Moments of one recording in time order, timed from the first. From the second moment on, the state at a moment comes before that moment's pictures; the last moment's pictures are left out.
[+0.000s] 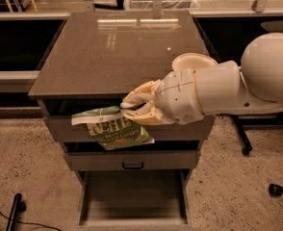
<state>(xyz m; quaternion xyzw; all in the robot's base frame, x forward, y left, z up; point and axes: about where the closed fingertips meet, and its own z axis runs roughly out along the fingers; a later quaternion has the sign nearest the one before) 0.434 0.022 0.912 -0.66 0.55 0.23 0.47</state>
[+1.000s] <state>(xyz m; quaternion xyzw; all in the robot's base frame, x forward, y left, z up) 0.439 -0.013 0.732 -0.57 0.60 0.25 0.50</state>
